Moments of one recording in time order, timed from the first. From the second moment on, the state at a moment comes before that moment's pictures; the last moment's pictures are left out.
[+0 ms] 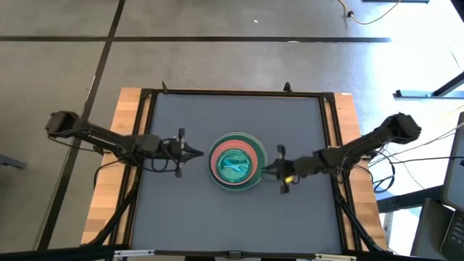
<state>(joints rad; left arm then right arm) -0.15 0.88 0.24 0.53 -0.20 0.07 0.36 1.21 0.47 0.27 0.30 0.01</state>
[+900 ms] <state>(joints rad) -0.12 0.36 0.01 0.39 -0.27 0.05 -0.08 0.57 0.01 0.55 -0.17 0.07</state>
